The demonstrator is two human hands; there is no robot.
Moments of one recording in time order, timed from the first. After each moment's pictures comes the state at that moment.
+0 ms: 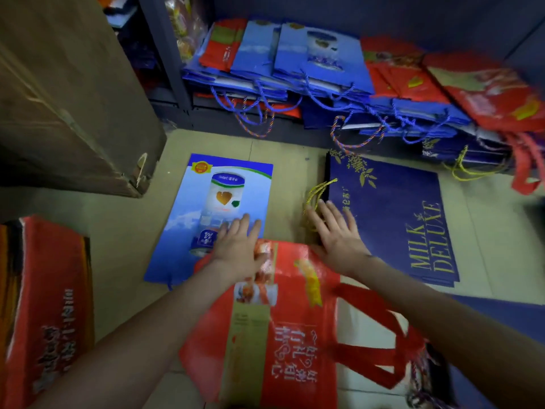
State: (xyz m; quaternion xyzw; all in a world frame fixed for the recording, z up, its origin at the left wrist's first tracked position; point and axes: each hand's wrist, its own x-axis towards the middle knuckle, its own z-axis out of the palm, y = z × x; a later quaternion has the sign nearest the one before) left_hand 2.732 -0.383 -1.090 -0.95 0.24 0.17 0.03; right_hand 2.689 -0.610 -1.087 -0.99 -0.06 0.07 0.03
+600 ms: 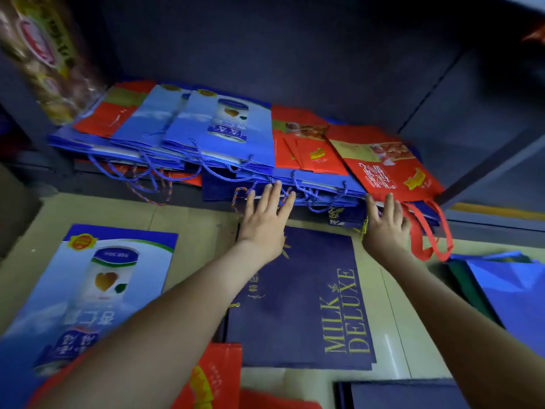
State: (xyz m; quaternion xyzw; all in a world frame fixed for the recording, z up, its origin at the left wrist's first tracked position) left_hand 2.845 -0.651 -1.020 -0.95 0.32 0.02 -0.05; right_hand 2.774 -0.885 -1.015 -0.96 0.28 0.05 -0.07
